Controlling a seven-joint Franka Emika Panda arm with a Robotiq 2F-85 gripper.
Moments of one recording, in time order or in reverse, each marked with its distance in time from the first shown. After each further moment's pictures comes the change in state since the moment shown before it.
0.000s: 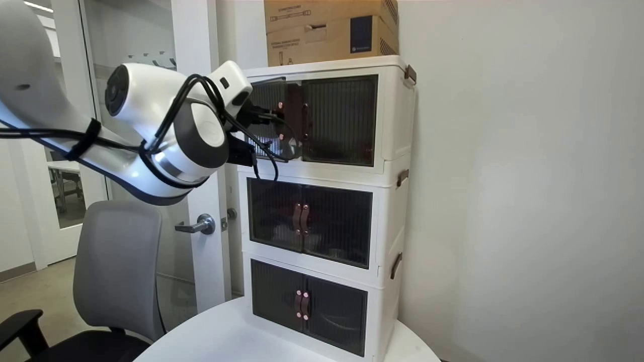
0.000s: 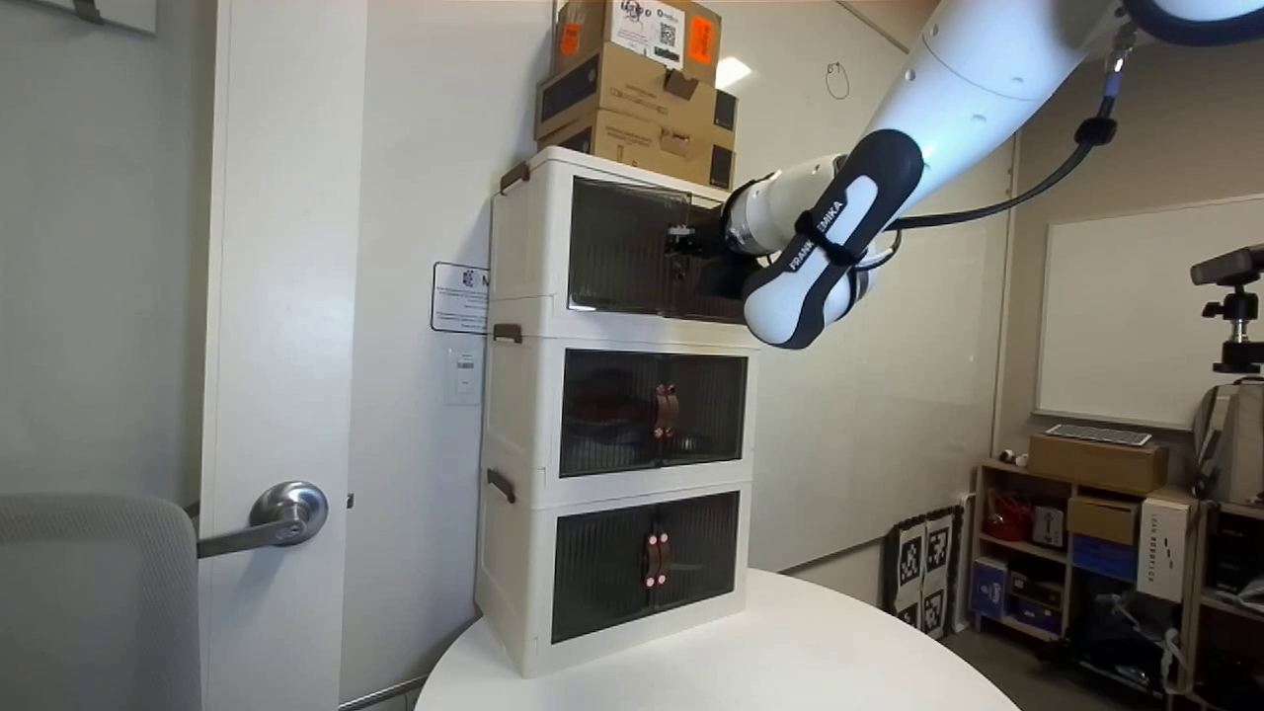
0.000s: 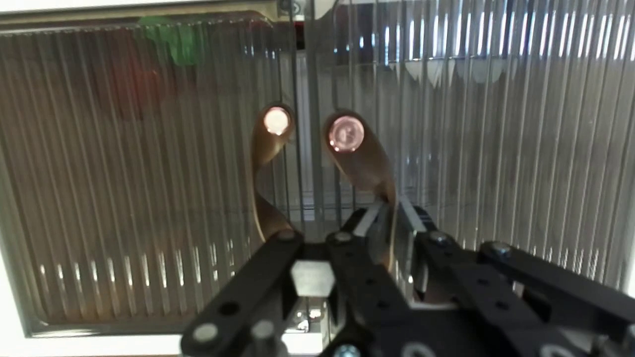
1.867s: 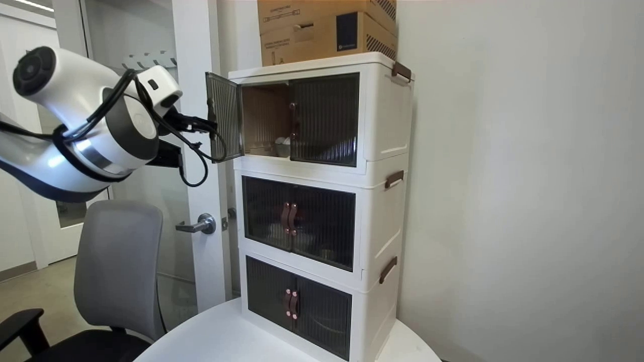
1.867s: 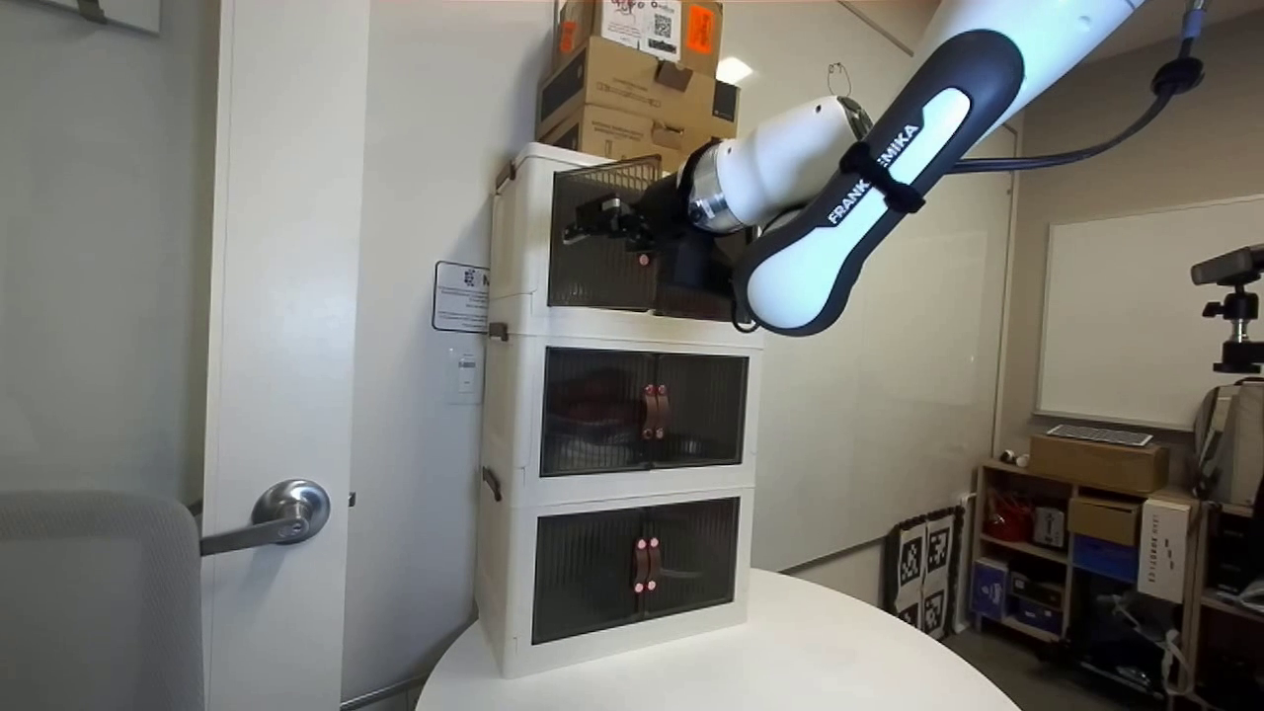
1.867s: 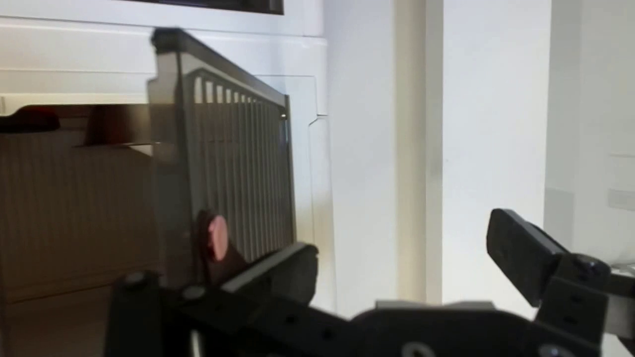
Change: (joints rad) arm 0.132 0.228 0.152 -0.135 -0.282 -0.049 -0.006
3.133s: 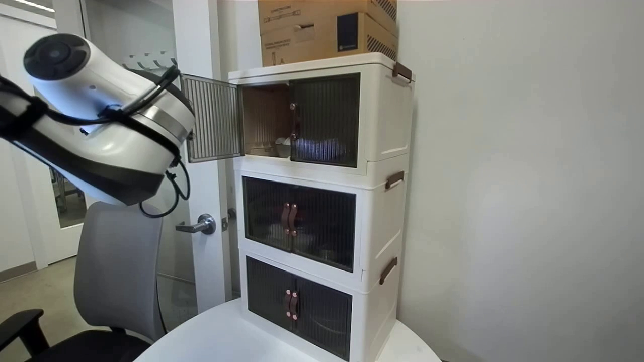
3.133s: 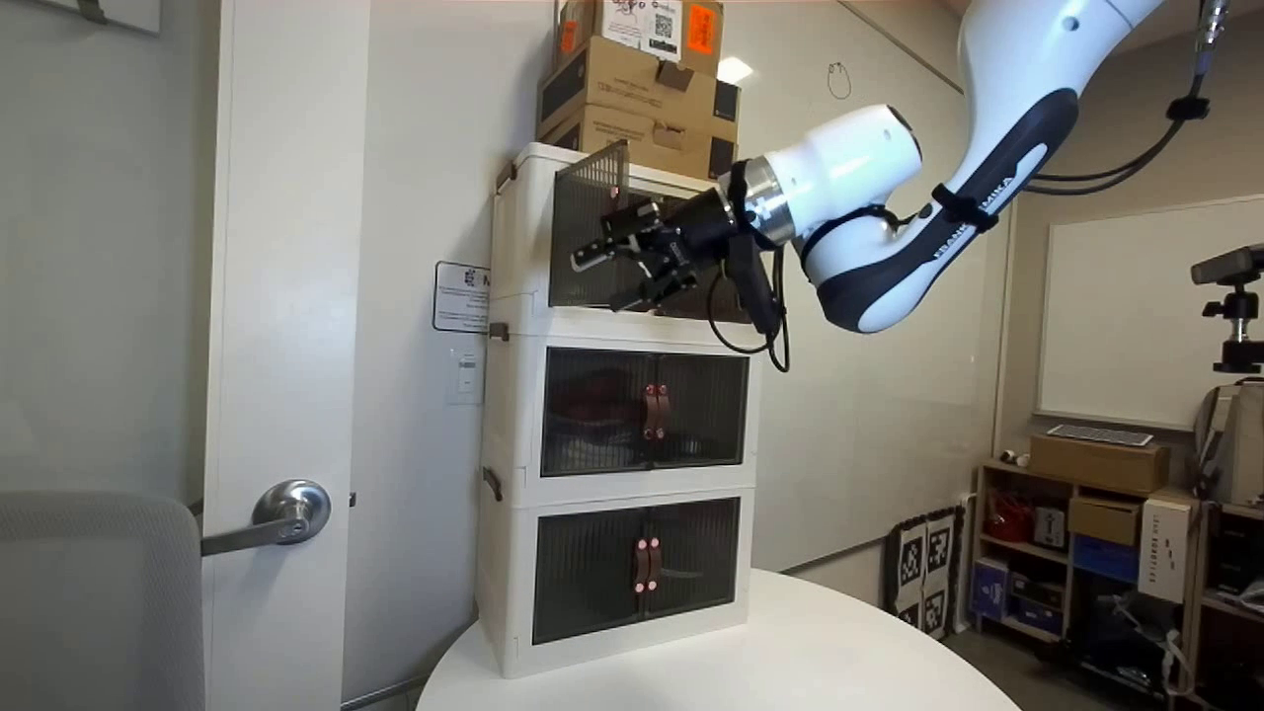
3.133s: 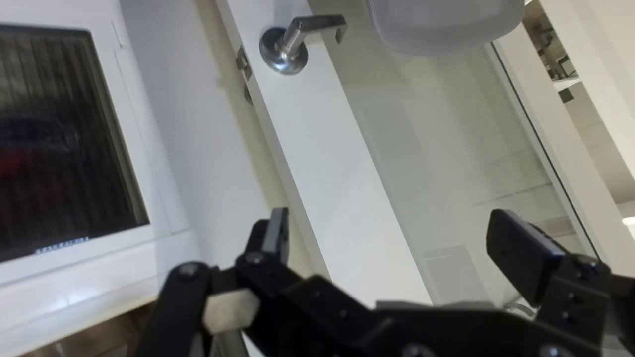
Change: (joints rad) arm -0.396 0.109 0.304 0.068 -1.022 0.112 0.944
